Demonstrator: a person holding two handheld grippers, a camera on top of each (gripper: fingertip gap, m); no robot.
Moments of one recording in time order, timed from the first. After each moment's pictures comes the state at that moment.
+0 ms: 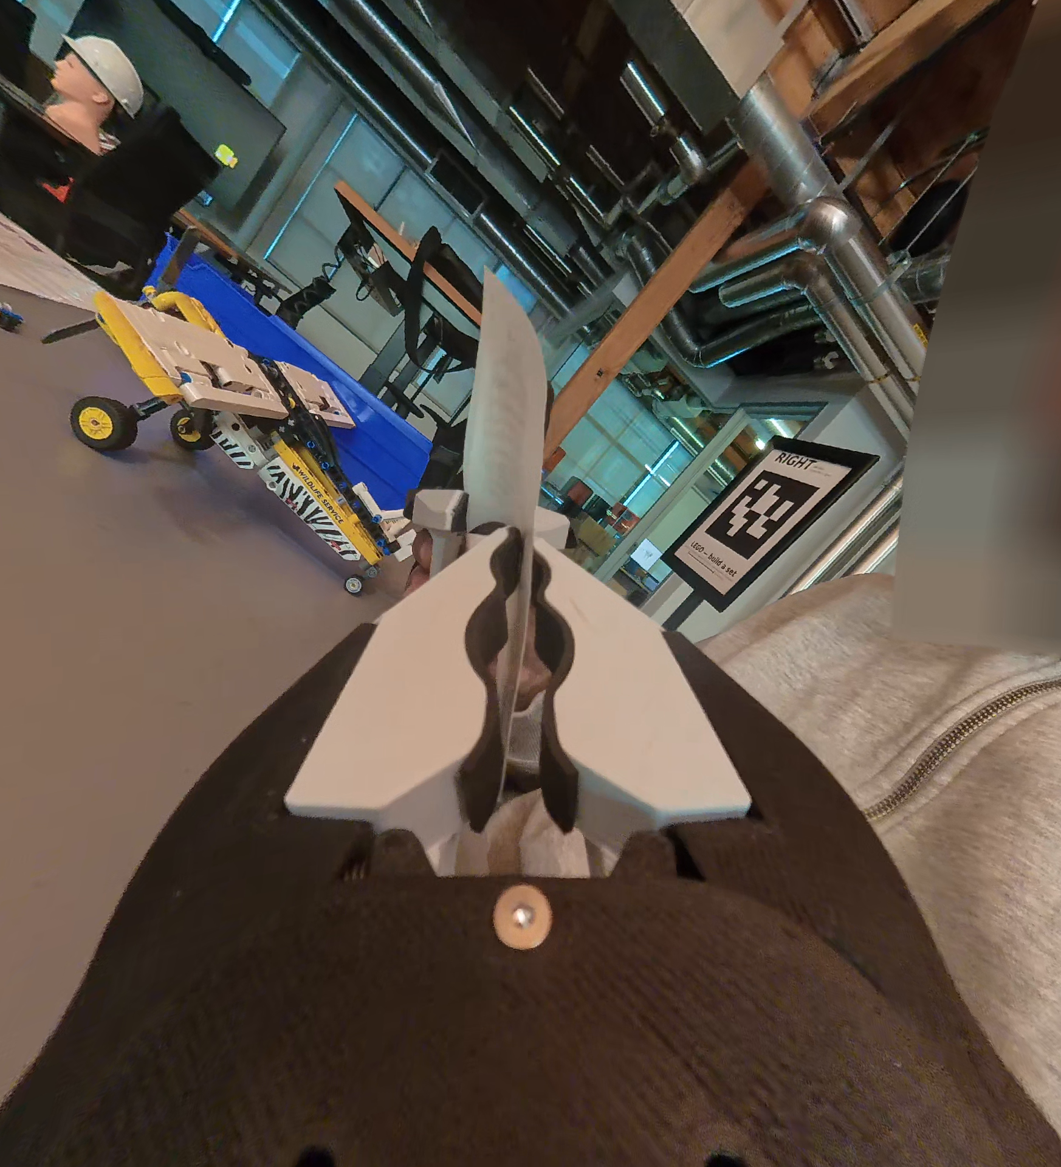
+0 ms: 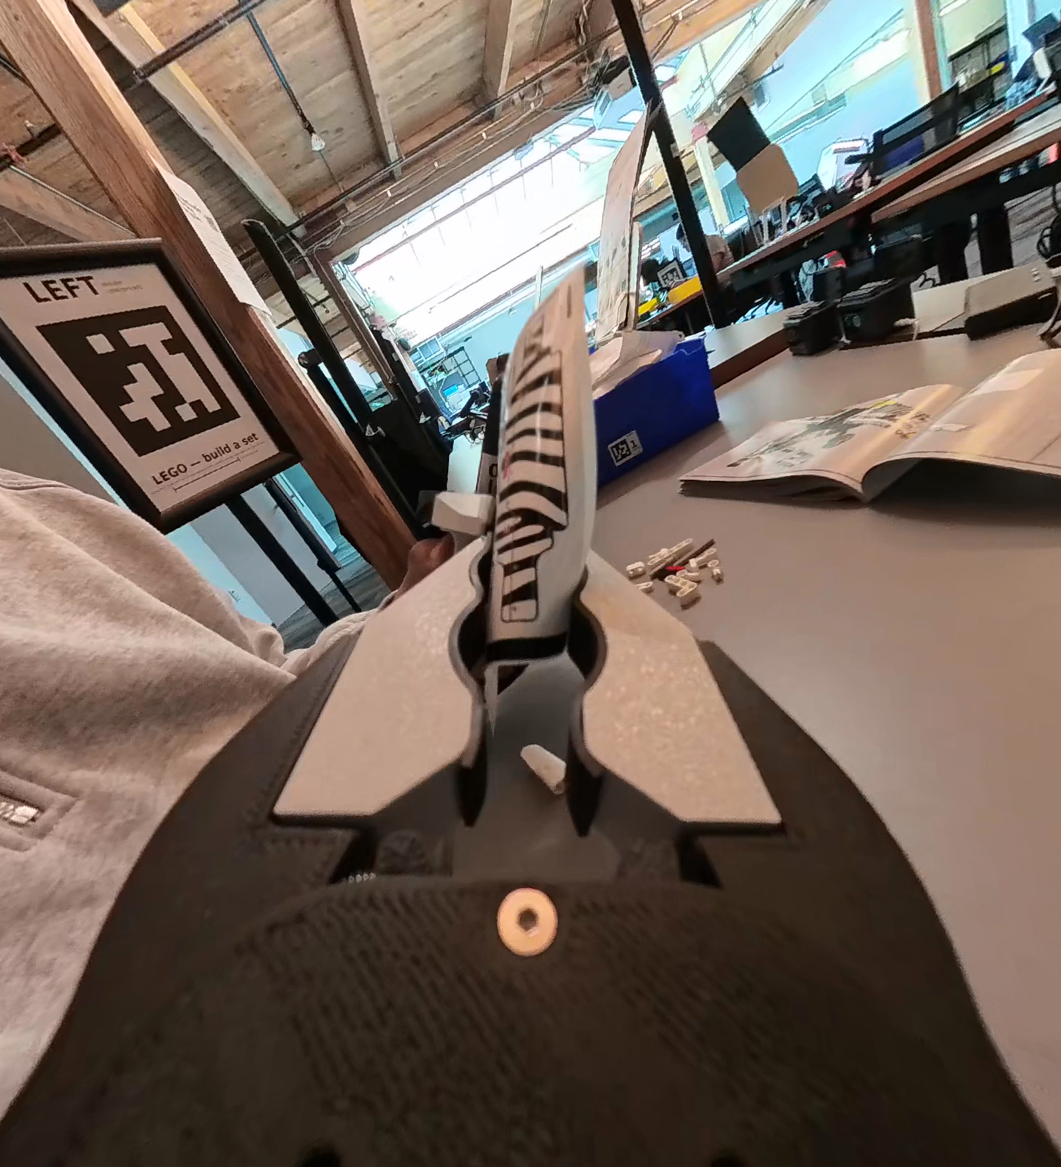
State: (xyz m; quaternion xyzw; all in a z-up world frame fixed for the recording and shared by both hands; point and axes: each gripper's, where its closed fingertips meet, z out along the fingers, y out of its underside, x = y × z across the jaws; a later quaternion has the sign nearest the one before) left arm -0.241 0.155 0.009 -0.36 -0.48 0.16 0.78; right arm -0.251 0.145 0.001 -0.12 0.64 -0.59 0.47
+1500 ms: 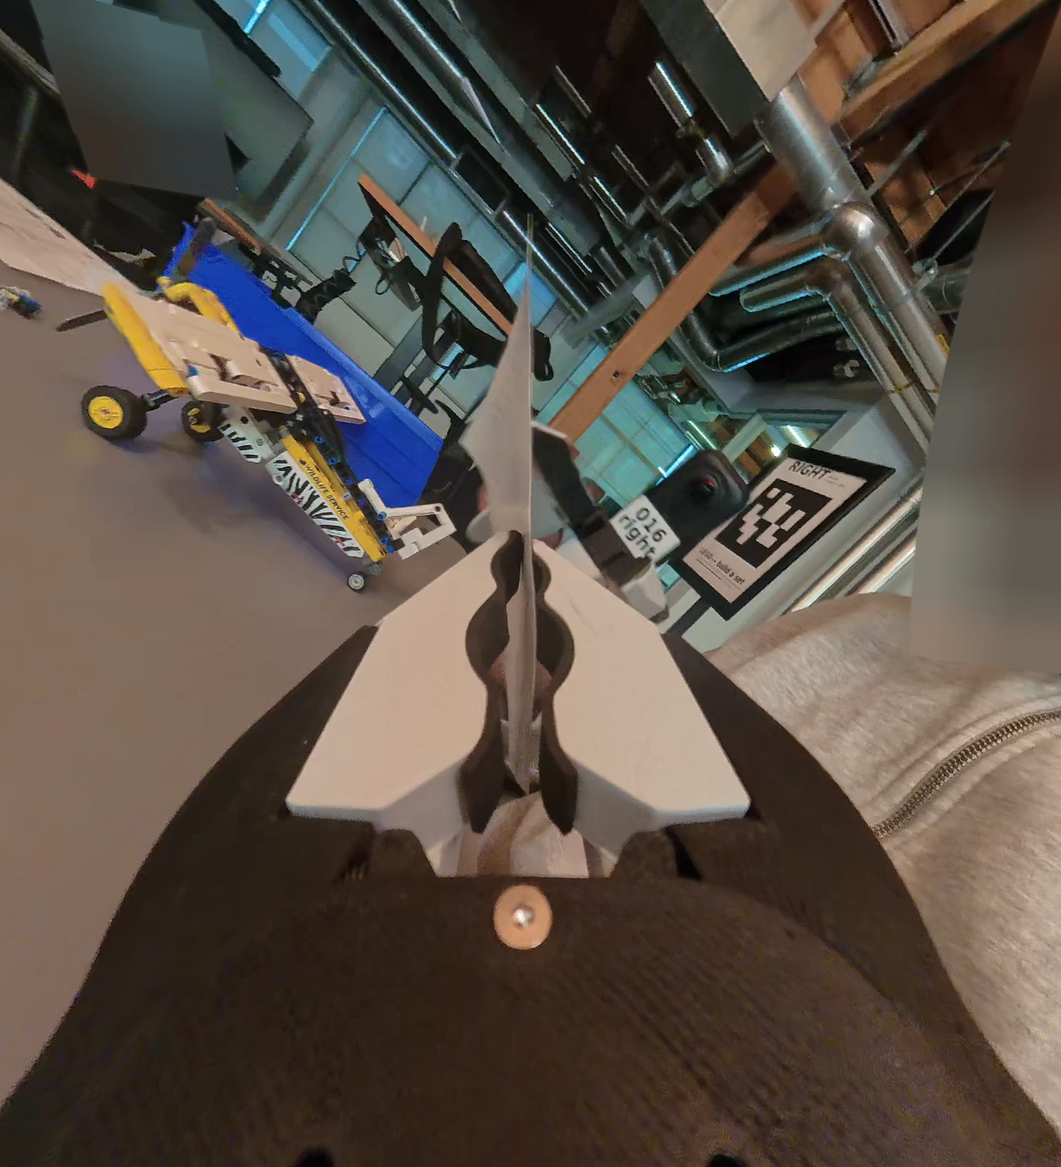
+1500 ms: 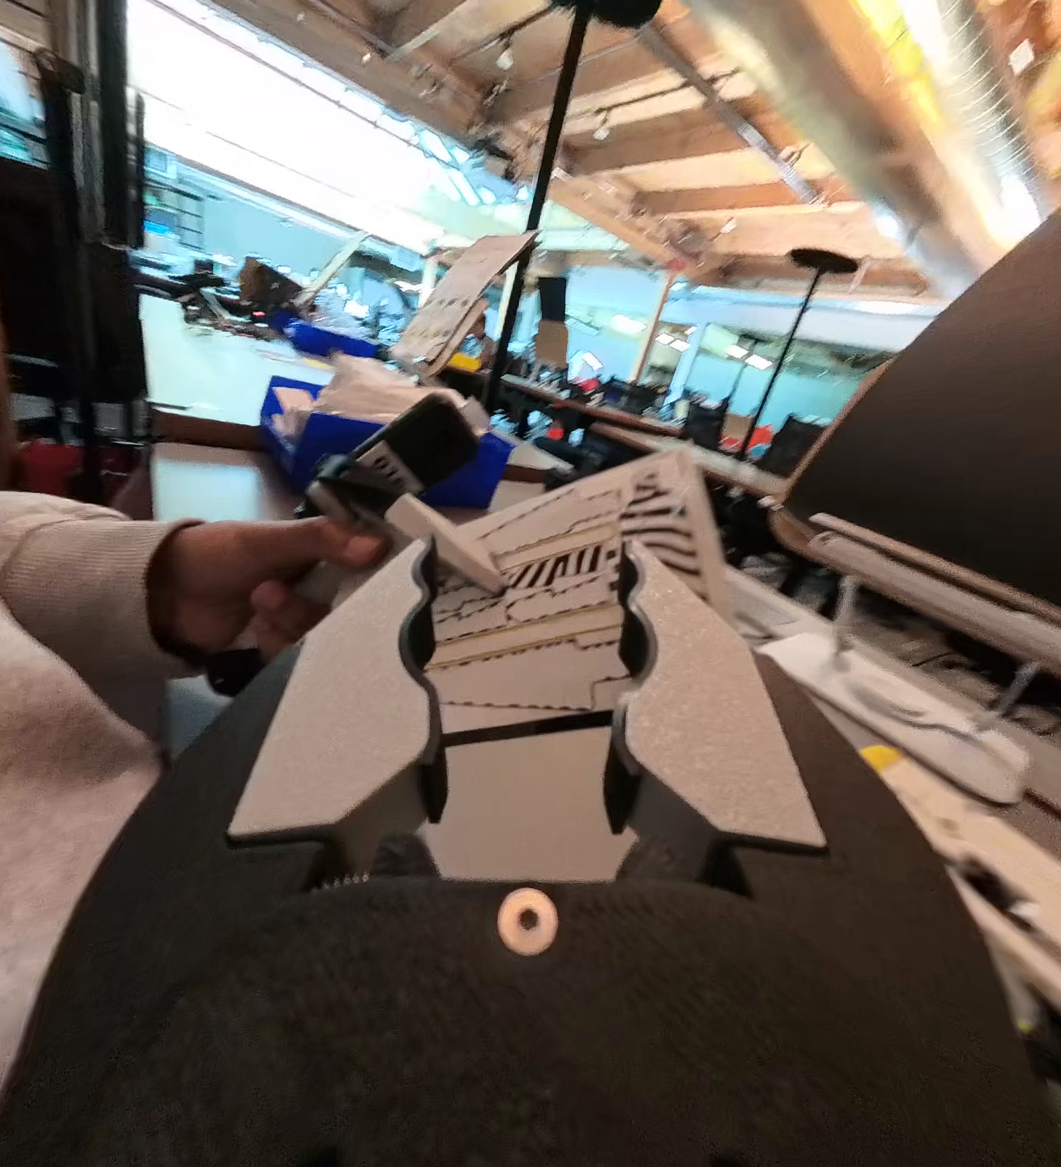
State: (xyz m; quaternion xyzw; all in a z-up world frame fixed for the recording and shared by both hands) left arm -0.243 0.156 0.012 -0.35 -0.50 0.16 0.78; right arm -0.244 0.162 0.034 -0.26 0.60 -0.75 0.11
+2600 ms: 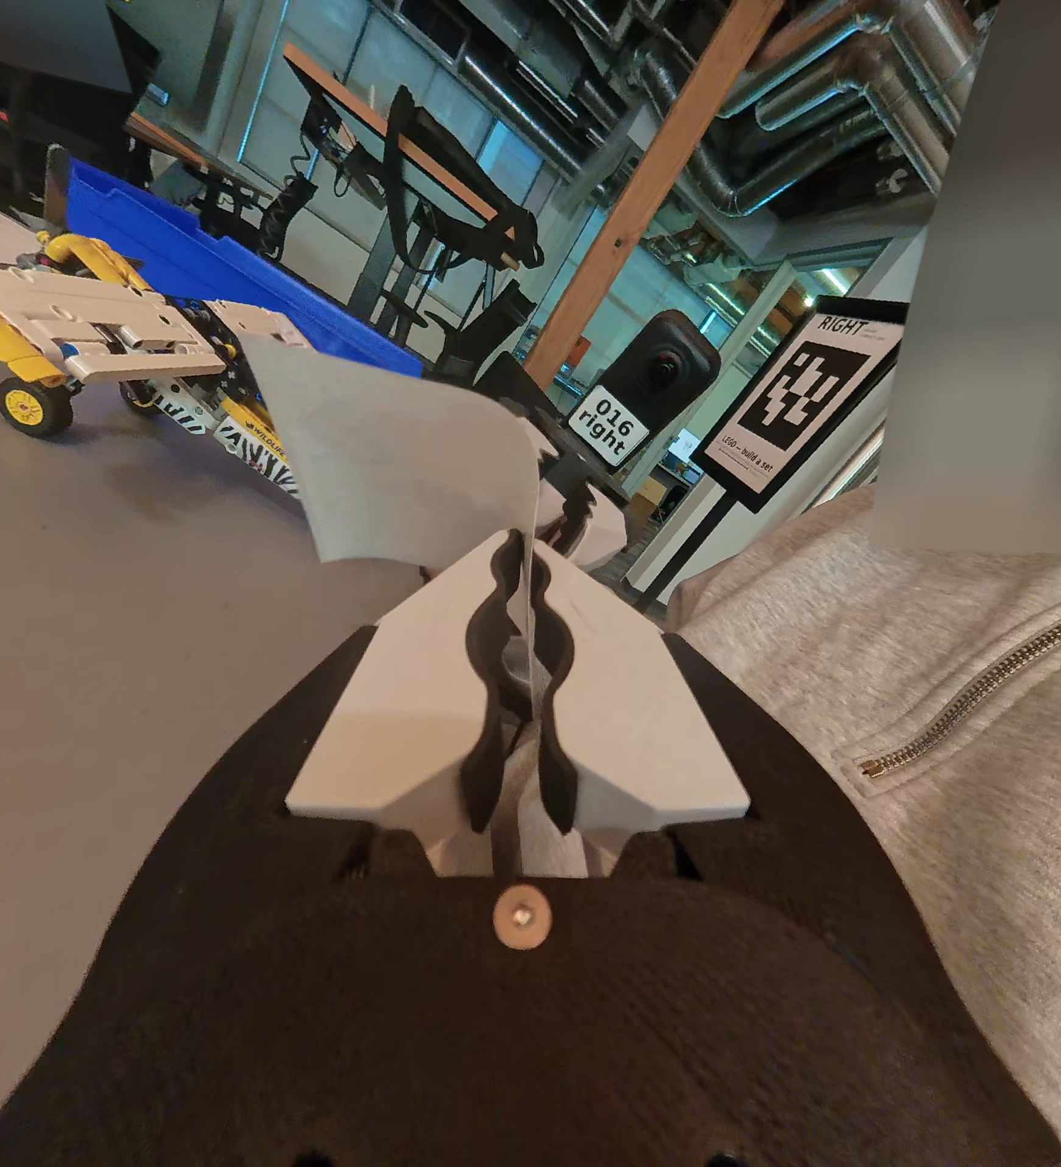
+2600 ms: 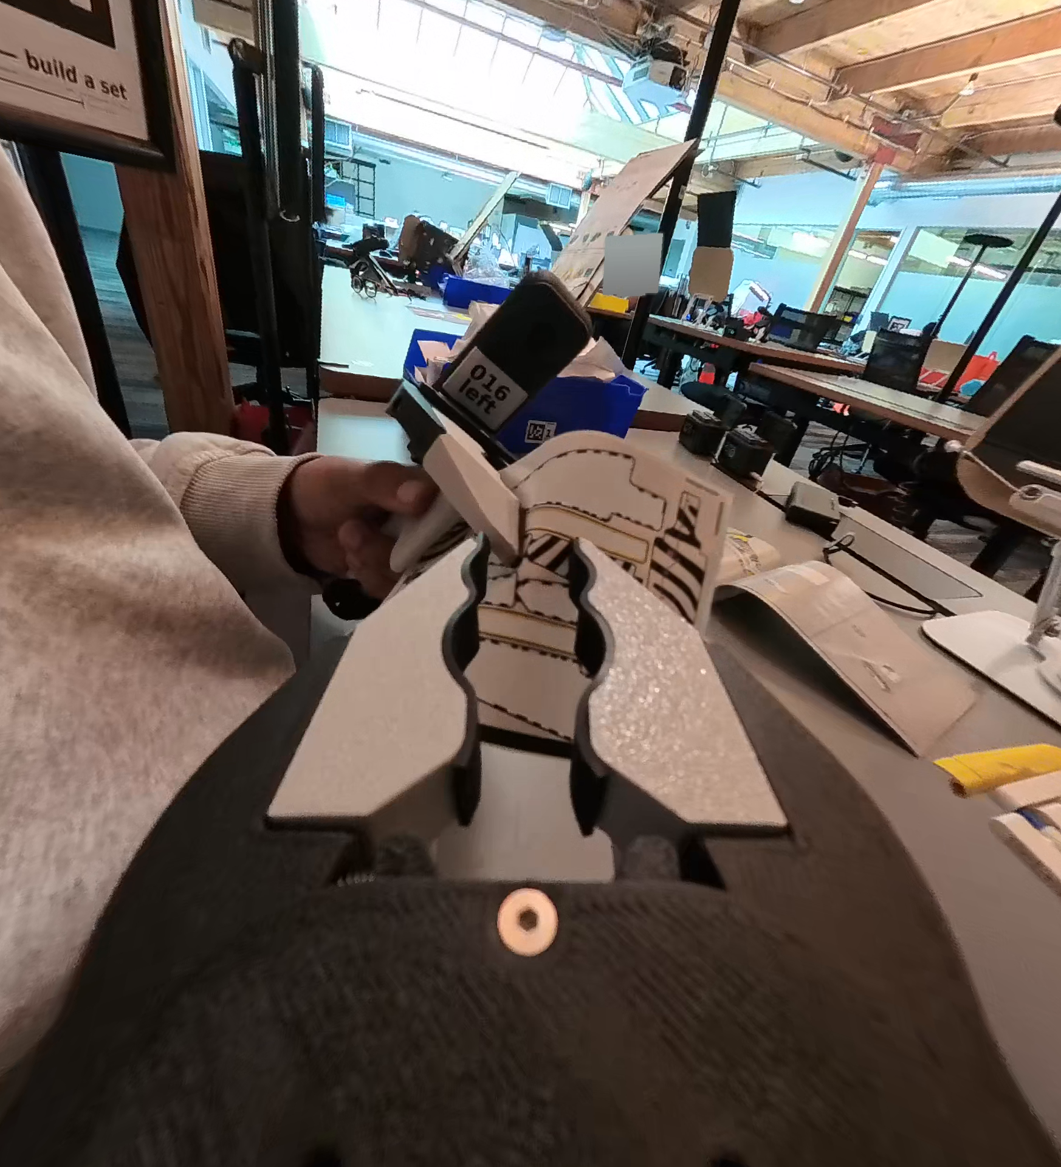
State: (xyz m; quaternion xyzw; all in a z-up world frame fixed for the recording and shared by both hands) left arm -0.245 0.192 0.010 -0.46 -0.47 0.17 0.73; right arm -0.235 0.179 0.011 -0.32 0.63 -0.68 0.21
